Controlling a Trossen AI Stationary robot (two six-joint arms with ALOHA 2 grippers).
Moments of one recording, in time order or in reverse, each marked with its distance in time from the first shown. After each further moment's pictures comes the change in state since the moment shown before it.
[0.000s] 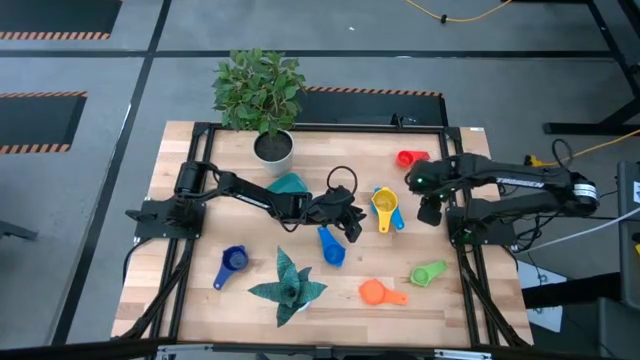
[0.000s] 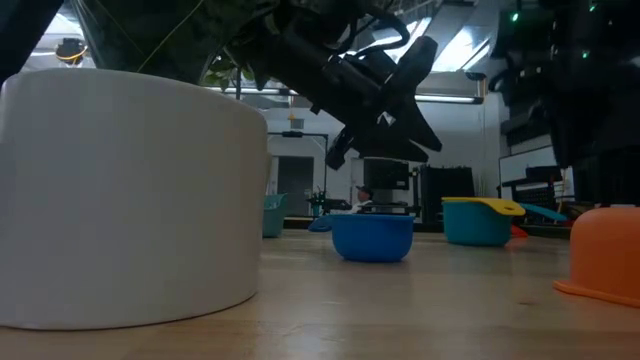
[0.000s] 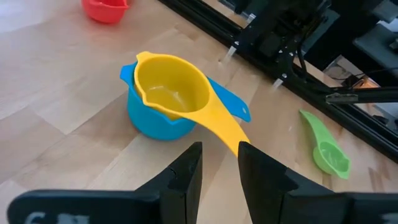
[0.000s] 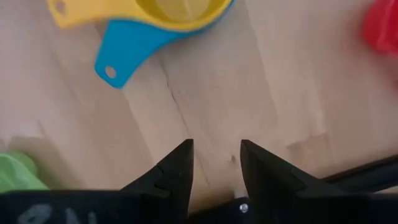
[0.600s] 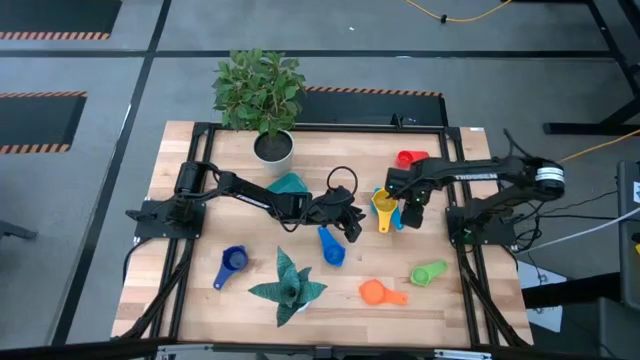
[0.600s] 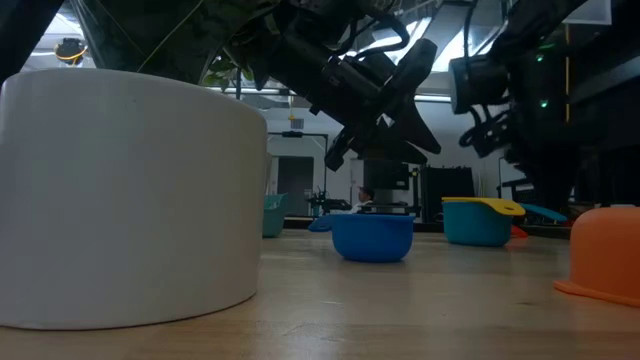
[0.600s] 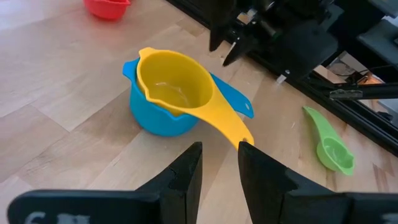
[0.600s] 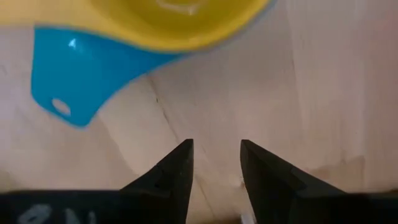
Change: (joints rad) left arm 0.000 0.000 0.000 -0.014 -0.002 0.005; right arm 0.000 0.357 -0.005 0.169 0.002 -0.001
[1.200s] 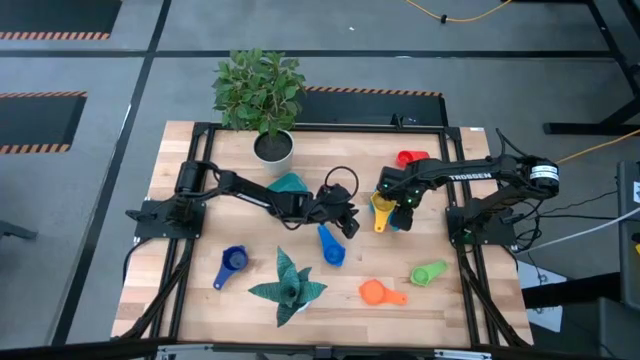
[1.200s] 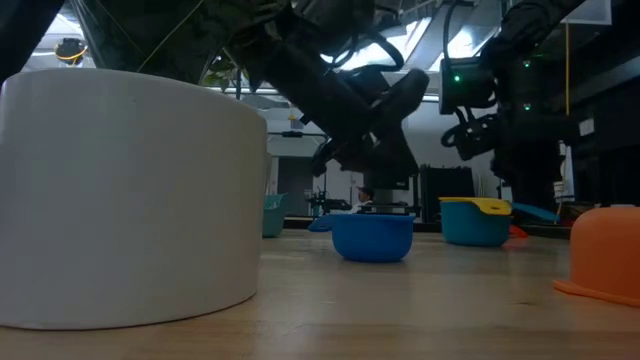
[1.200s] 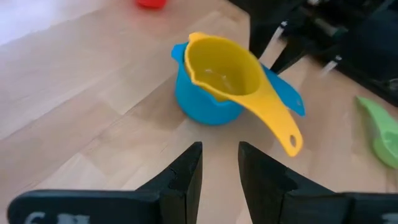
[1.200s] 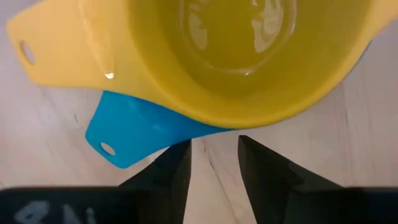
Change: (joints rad) left arm 0.014 0.002 -0.001 -0.115 -0.086 0.003; right arm 0.002 0.041 0.000 0.150 -0.145 0.024
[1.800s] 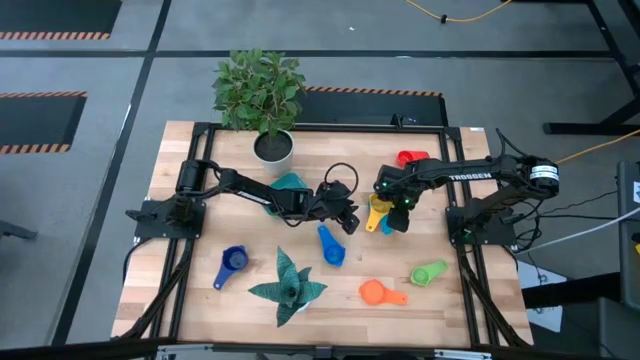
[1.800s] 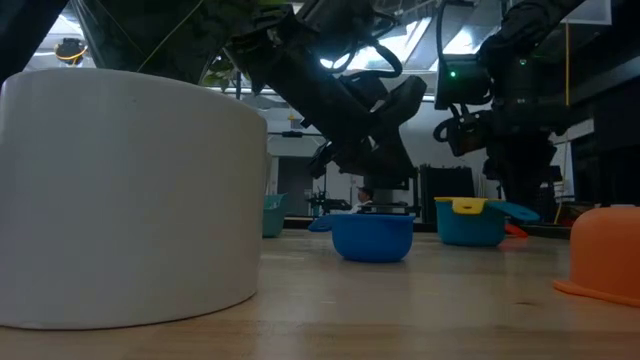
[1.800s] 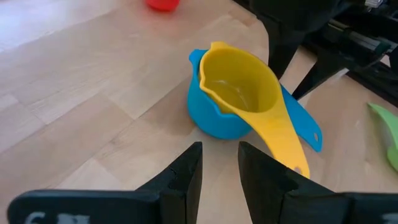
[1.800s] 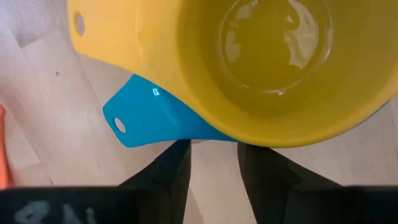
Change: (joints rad) left arm 0.021 0.003 0.000 0.001 0.003 -0.005; right arm 0.000 0.000 0.000 0.071 -0.121 0.005
